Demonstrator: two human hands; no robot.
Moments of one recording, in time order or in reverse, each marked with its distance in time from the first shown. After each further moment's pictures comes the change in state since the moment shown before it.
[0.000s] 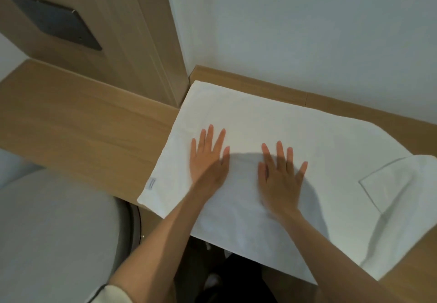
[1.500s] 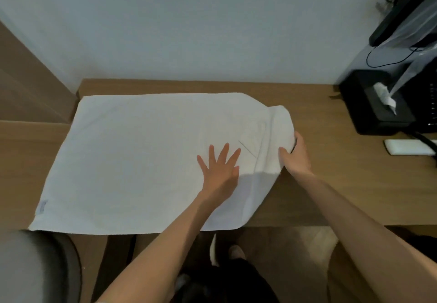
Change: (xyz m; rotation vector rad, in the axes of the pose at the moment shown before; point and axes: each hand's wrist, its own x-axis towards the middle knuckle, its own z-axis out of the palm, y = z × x) left_hand -0.112 0.232 0.032 -0.027 -0.372 0.428; right_hand -0.062 0.254 -0.100 0.783 0.137 0.613
